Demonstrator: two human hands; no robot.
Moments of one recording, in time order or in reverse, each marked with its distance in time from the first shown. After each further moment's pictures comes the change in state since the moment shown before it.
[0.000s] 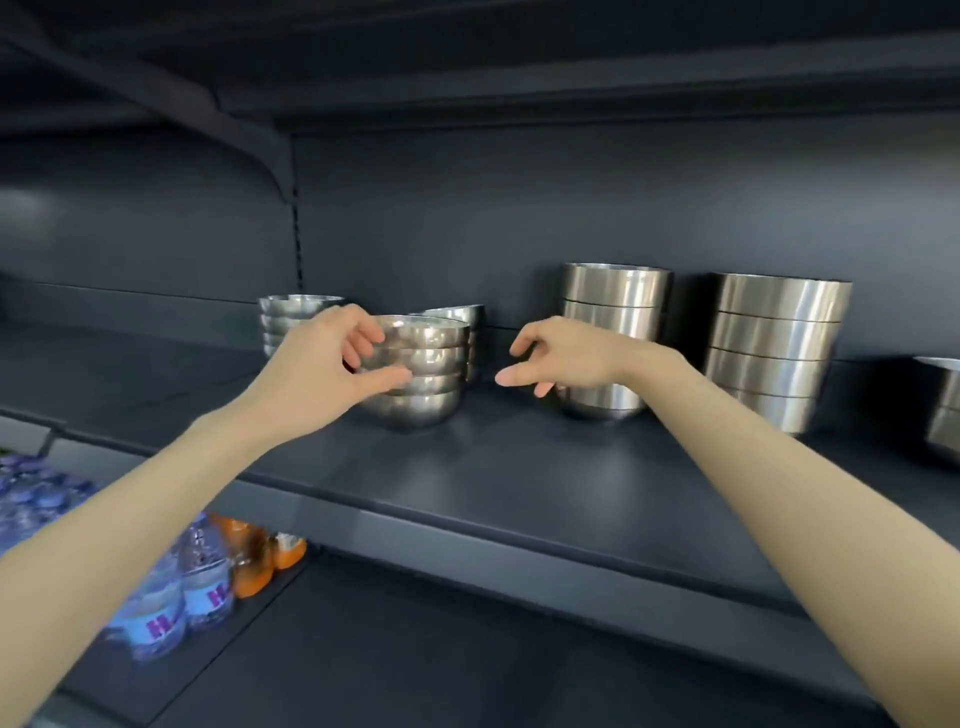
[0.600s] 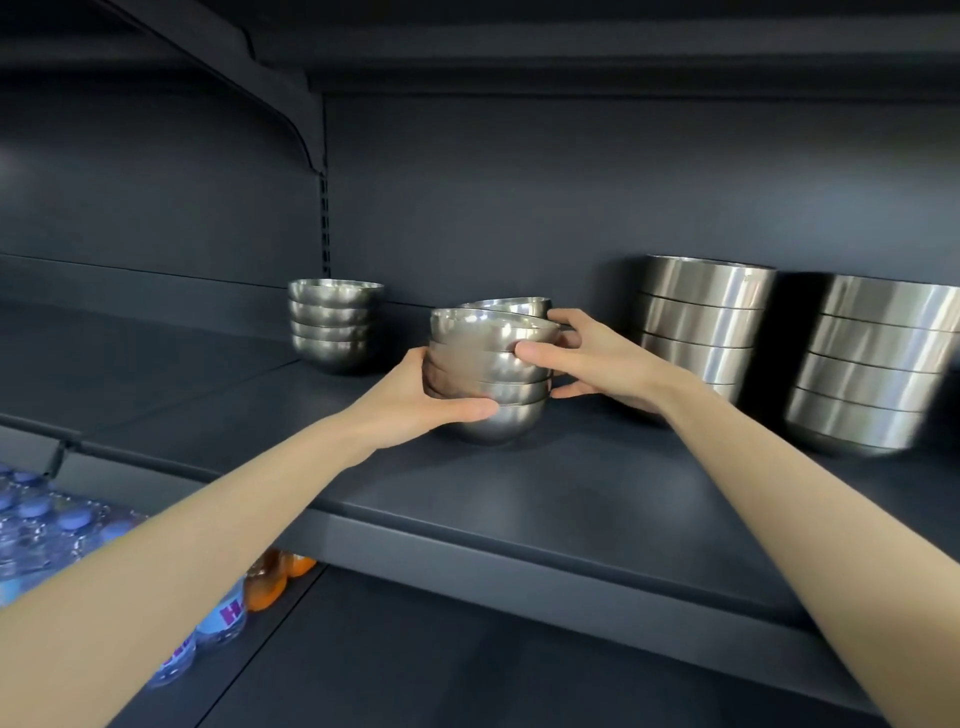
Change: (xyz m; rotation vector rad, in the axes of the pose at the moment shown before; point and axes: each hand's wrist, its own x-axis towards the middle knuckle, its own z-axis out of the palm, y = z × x) left_hand 0.037 -0.078 0.033 -0.524 -0.383 -0.219; right_hand 0.060 -0.033 0.053 0.539 0.131 0.059
